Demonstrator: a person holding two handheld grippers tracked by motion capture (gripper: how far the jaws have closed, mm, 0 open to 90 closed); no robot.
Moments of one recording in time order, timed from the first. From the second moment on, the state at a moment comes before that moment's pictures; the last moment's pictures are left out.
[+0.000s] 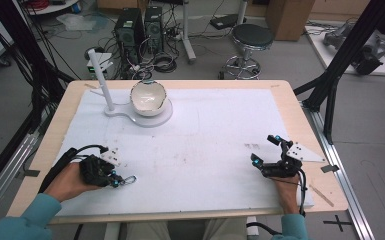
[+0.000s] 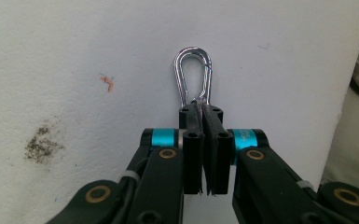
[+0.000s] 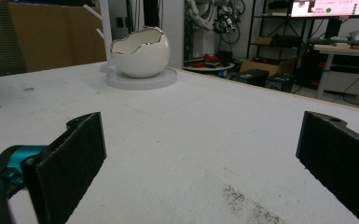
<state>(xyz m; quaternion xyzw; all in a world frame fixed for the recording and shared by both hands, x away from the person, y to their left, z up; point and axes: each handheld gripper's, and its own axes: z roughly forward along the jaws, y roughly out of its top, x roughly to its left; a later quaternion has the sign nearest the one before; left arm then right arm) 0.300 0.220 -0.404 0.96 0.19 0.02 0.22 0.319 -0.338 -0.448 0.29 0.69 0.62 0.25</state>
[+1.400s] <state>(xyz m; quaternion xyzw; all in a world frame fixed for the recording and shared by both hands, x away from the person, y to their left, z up) 0.347 0.272 -0.285 0.85 0.26 0.09 0.45 0.319 -0.337 -0.448 0.29 0.69 0.61 0.25</state>
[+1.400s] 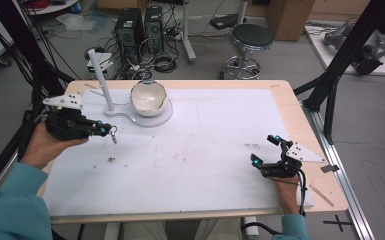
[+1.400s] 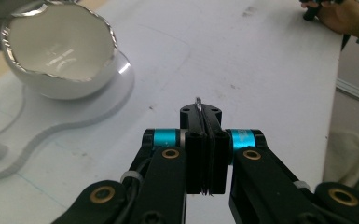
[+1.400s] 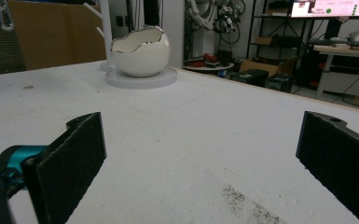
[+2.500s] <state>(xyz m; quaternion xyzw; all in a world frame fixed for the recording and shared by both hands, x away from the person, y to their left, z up) 0.449 0.308 -0.242 0.82 0.36 0.12 0.42 0.318 -0.337 -0.448 0.29 0.69 0.61 0.25</state>
